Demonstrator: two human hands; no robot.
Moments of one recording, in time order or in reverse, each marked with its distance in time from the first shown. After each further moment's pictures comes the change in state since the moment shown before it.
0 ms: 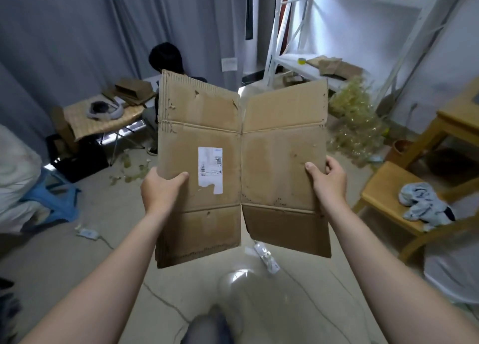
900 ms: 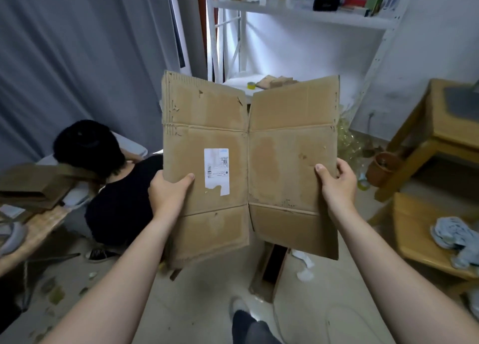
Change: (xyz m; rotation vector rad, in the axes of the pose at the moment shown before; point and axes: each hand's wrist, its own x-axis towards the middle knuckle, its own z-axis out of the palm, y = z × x) left_hand 0.616 0.145 0.305 -0.111 -0.395 0.107; right_hand 0.465 -0.074 0.322 0.028 0.482 0.025
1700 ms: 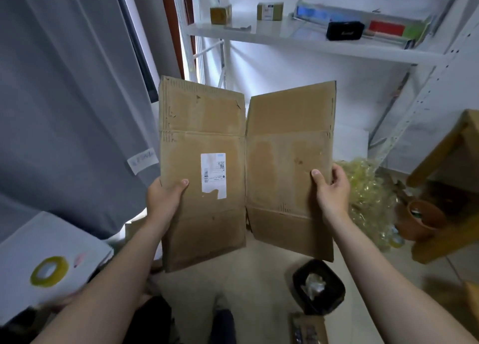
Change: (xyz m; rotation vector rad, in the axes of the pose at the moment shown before) left_hand 0.570 0.138 0.264 -0.068 -0.188 0.018; right_hand 0.479 -0.026 0.372 -0.019 0.130 -0.013
